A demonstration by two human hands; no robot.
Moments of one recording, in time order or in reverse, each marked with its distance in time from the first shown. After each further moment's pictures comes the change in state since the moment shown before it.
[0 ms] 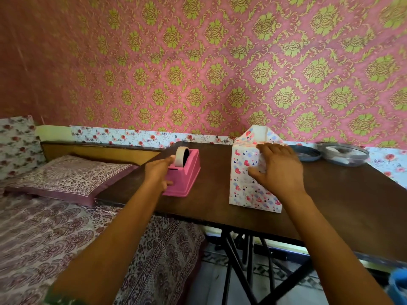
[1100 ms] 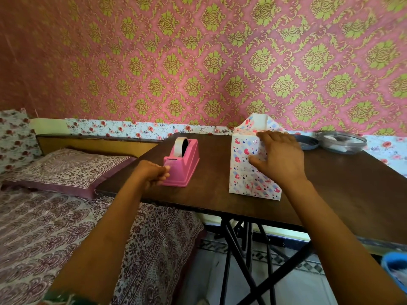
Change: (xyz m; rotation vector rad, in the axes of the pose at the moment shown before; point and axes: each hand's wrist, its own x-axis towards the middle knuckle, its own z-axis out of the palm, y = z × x) left_hand -0.009 -0.003 -0.038 0.517 -0.180 -0.016; right_hand -0.002 0.000 -0.002 -0.021 -0.008 0.005
